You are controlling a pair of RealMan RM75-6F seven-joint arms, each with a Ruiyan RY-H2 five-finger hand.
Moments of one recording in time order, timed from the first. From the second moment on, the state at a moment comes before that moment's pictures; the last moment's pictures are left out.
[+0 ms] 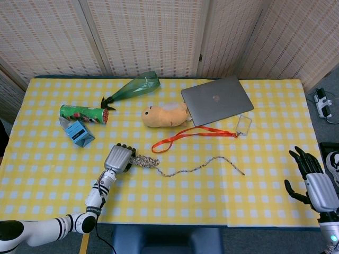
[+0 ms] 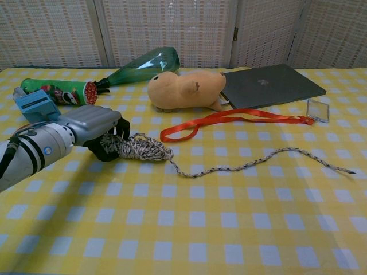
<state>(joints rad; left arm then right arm) -0.76 -1.74 -0.15 -1.26 1.03 0.96 0.59 0.08 -1.08 0.02 -1.59 -1.55 1.47 0.29</state>
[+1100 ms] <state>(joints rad) -0.54 -1.53 -0.08 -1.42 1.33 1.22 0.14 0.22 -1.08 0.06 -1.74 -1.56 1.28 0.02</state>
